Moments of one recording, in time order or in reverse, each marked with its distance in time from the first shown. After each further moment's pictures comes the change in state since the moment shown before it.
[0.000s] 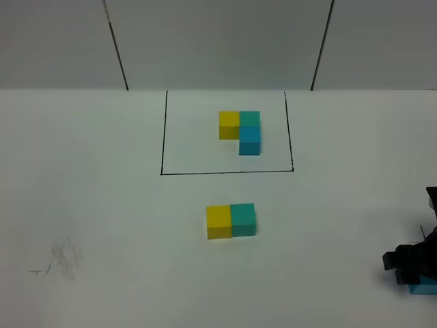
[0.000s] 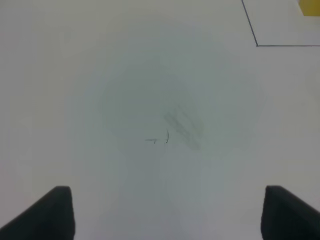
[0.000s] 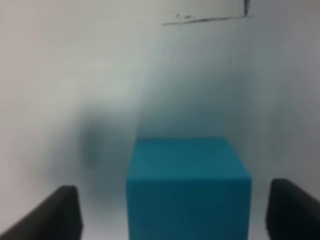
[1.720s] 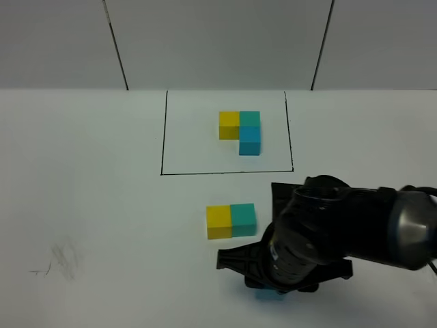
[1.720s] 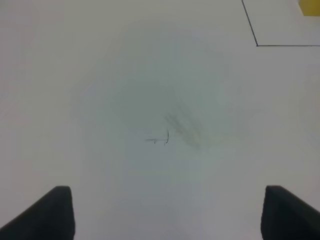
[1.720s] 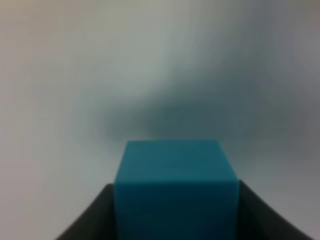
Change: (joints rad) left arm 0.000 0.000 0.000 0.000 0.000 0.000; right arm 0.802 0.131 -0.397 -0.081 0.254 0.890
